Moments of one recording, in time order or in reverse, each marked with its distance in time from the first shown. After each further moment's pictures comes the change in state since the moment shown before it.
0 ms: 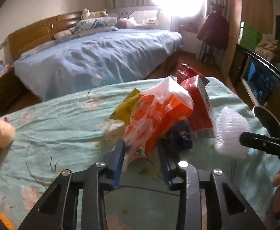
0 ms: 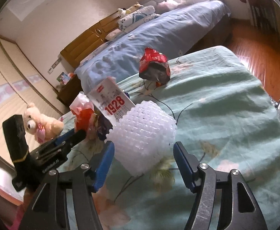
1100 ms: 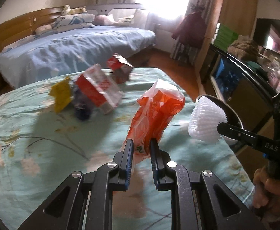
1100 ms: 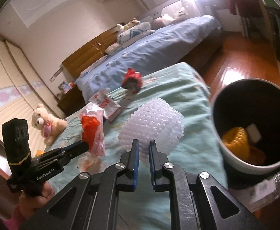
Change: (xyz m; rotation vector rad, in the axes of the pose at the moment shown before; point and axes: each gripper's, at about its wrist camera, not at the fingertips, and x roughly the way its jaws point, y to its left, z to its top) left arm -0.068 -0.100 -0.033 -0.026 0.026 -0.187; right arm -0.123 -0.052 -0.044 -0.014 -0.115 -0.028
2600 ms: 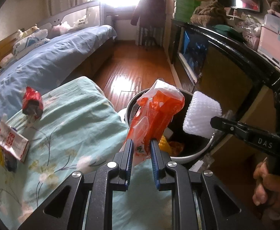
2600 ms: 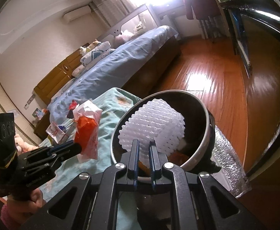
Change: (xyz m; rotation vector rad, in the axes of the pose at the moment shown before) left arm 0.089 -0.167 0.049 0.277 0.087 -0.062; right arm -0.077 -0.127 0.011 0.149 -0.121 -0.192
